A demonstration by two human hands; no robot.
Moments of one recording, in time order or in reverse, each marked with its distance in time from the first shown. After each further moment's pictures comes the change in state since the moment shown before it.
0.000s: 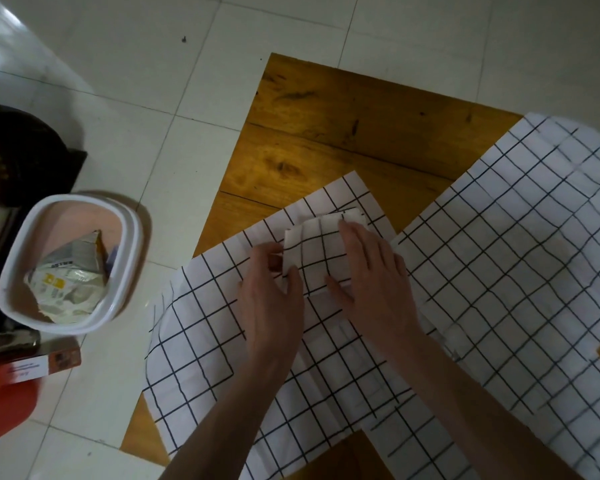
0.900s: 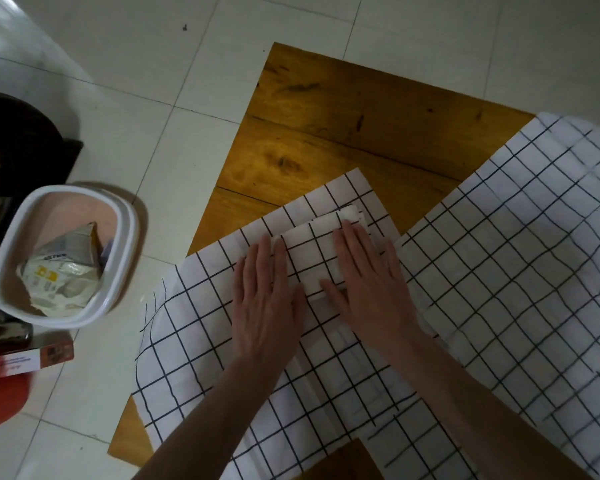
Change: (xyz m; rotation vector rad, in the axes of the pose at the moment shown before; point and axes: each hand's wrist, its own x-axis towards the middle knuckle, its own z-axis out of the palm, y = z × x) left_hand 0.006 -0.065 0.016 0.734 -0.136 0.424; right_hand -0.001 0.017 0.029 -0.232 -0.093 -0.101
